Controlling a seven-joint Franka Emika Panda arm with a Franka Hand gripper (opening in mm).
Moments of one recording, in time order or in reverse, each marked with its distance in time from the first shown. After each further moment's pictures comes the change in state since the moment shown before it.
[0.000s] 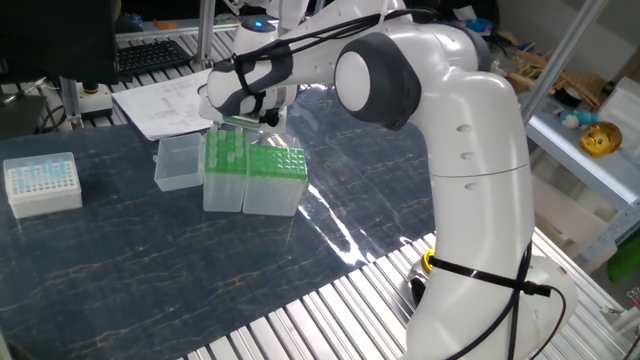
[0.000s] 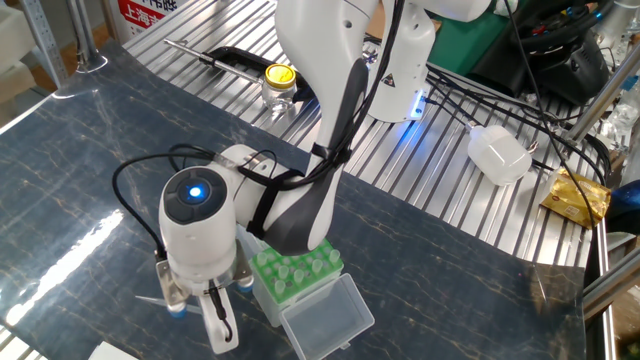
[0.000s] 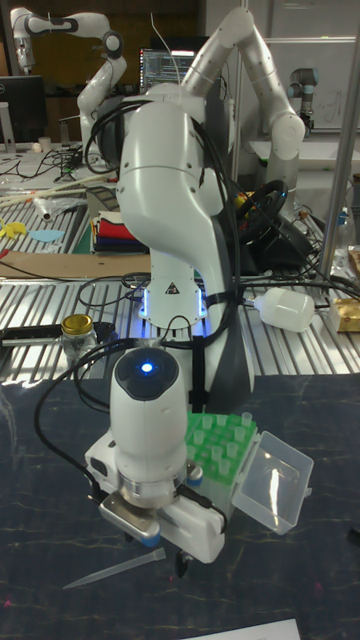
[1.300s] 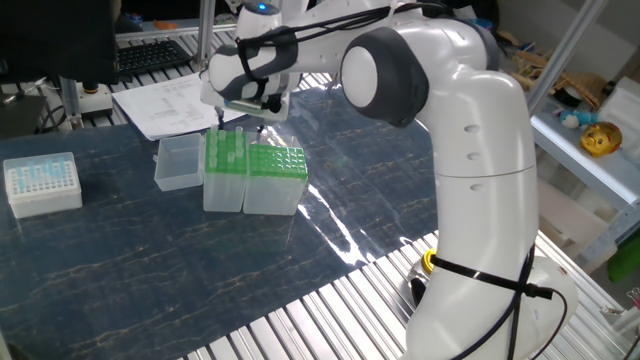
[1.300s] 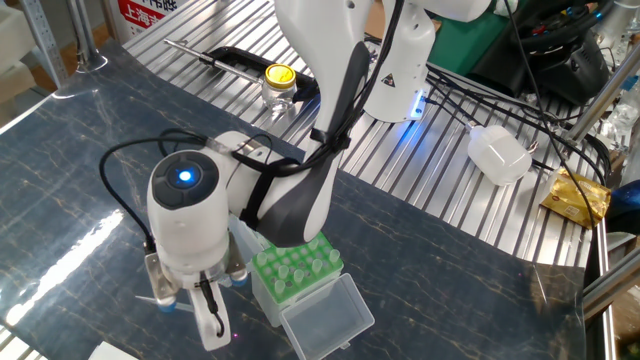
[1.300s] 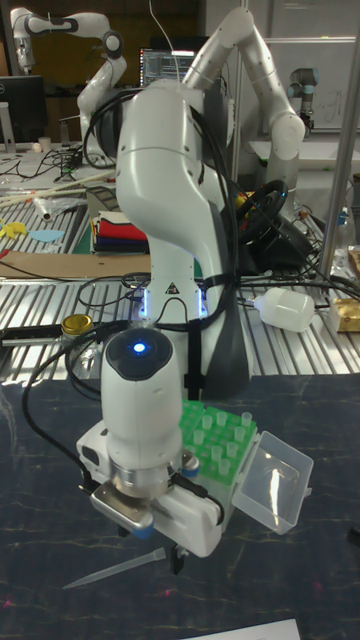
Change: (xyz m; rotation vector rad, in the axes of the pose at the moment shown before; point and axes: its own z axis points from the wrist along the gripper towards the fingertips) arm -0.016 0.003 -0.034 -0.015 -0.020 0.003
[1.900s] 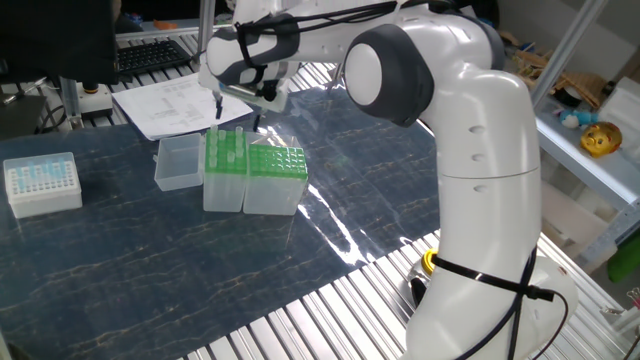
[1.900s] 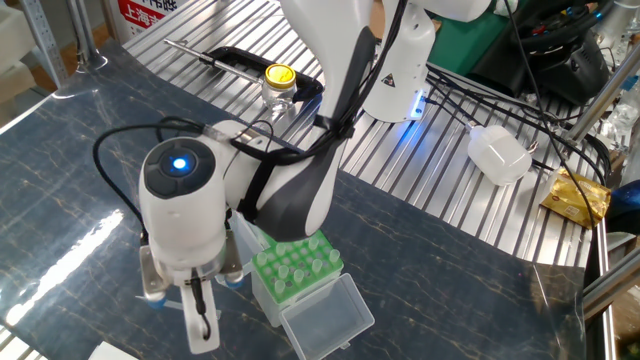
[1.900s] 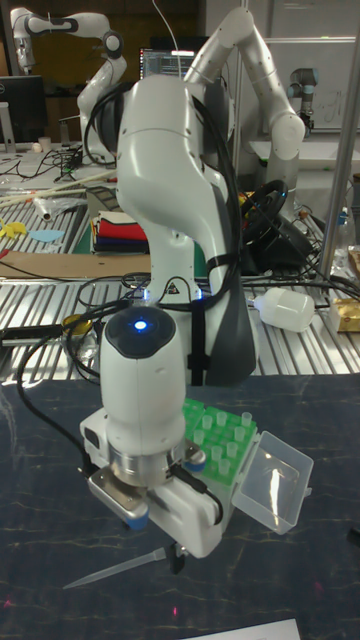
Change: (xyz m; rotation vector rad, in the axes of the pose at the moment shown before) arm -0.007 0.010 -0.028 -0.009 -0.008 0.138
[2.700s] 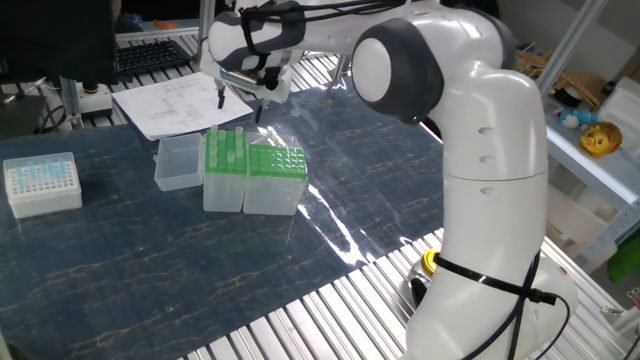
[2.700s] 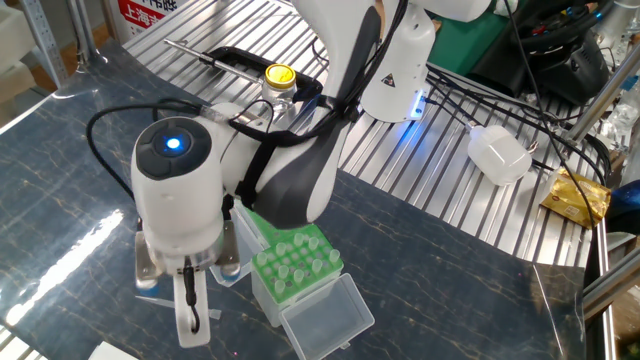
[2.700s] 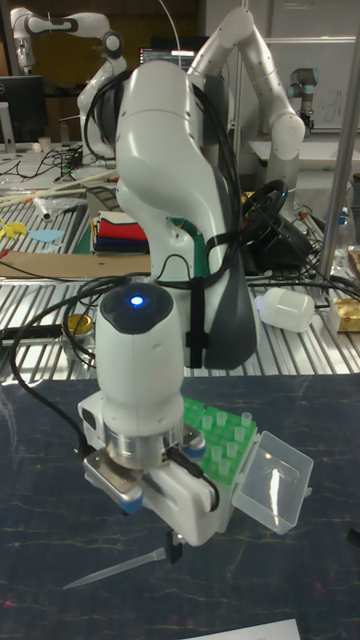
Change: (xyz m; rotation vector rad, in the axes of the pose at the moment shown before) arm -0.003 0.000 -0.028 0.000 0.001 0.053
